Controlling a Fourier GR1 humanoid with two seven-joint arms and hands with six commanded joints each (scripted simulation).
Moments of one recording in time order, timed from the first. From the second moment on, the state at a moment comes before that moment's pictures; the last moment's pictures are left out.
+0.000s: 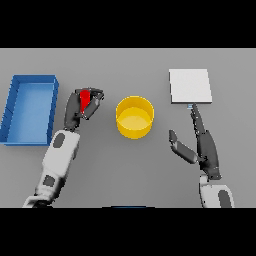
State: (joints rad) left arm -0.56 -0.02 0.10 -0.77 -0.19 0.21 -0.38; right arm 0.12 -0.03 0.14 -1.71 0.24 -0.06 -0.12
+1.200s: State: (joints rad) left arm -0.75 0.24 -0.41 -1.03 -0.77 -0.02 -0.02; right arm 0.12 -0.04 0.16 -1.72 0.31 -0.07 -0.14
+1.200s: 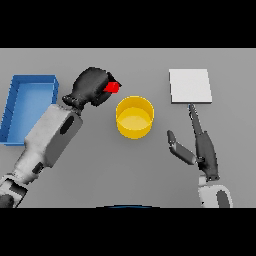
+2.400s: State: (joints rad) left arm -1.13 0.22 -0.88 -0.78 -1.33 -0.29 -0.06; right arm 0.13 -0.02 0.17 -1.71 0.28 -0.05 -0.15
